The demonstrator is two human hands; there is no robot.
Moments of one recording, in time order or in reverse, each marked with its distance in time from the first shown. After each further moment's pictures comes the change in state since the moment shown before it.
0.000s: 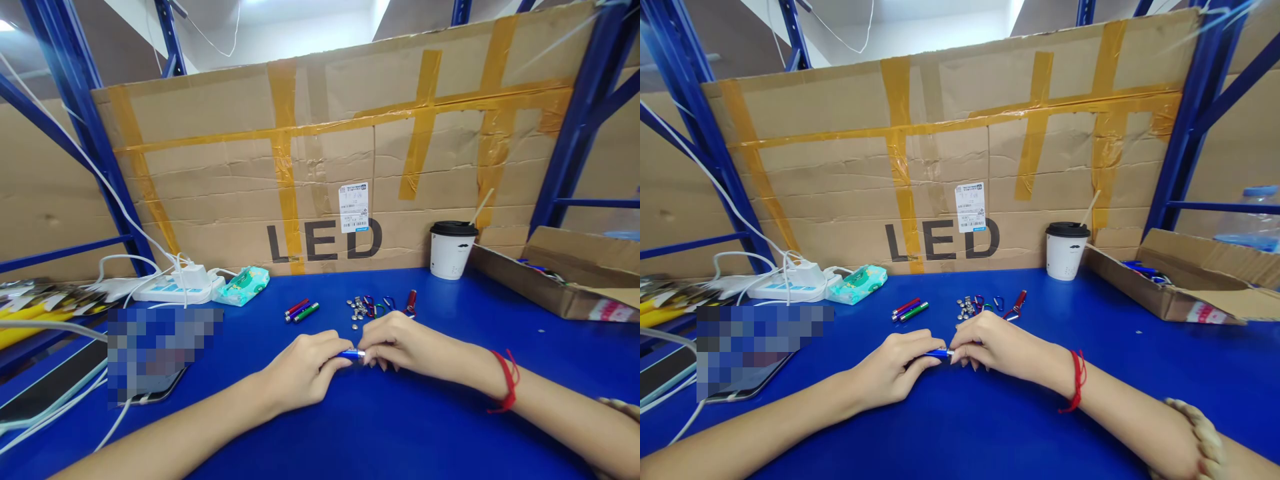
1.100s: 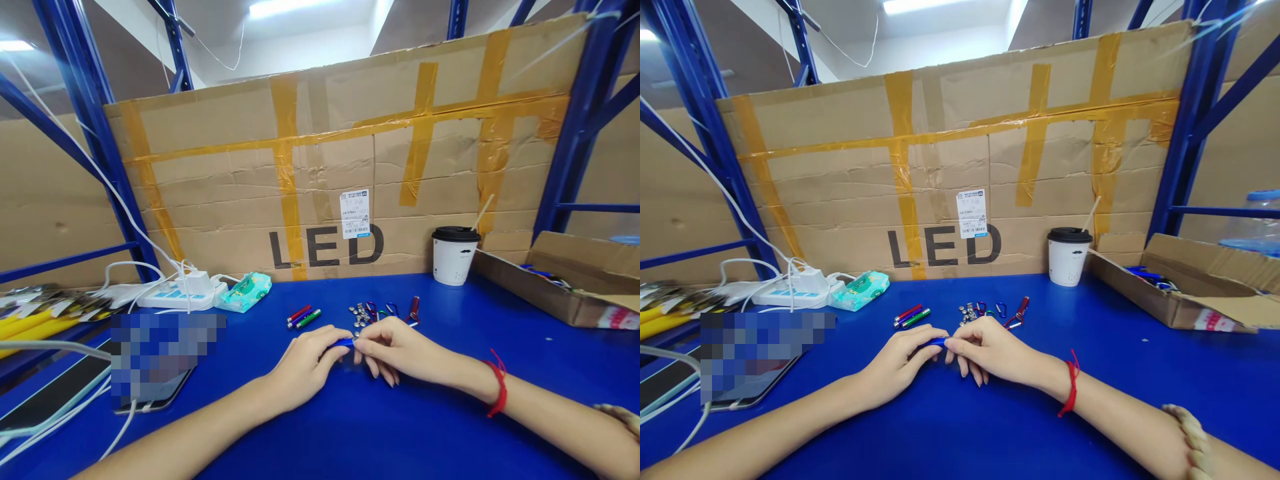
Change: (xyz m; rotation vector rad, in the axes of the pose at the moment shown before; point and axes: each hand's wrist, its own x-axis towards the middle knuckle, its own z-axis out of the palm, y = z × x) left_hand 0.008 -0.006 0.001 -0.178 0.061 -0.221; right_hand 0.009 0.009 0.016 0.484 0.110 0.298
